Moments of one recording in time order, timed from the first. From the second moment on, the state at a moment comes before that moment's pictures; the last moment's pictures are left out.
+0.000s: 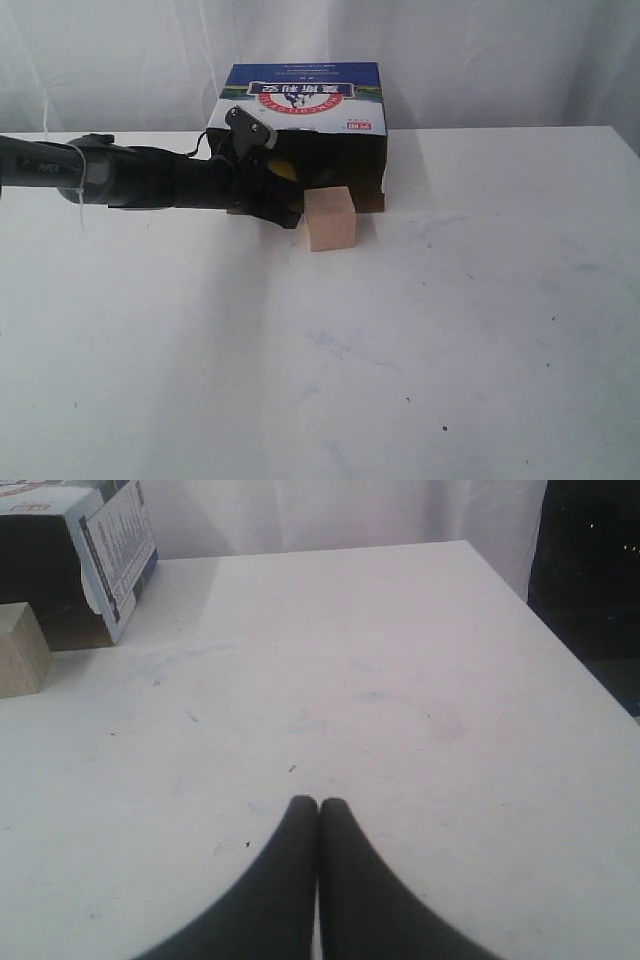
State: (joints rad) left arm -0.24 2.31 -1.60 -1.79 0.48 2.11; right arm -0.01 0.01 0.00 -0.07 0.36 0.16
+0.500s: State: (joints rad) left arm -0.24 2.26 -1.50 -1.79 0.47 2.11; right arm -0.01 0.01 0.00 -0.07 0.36 0.16
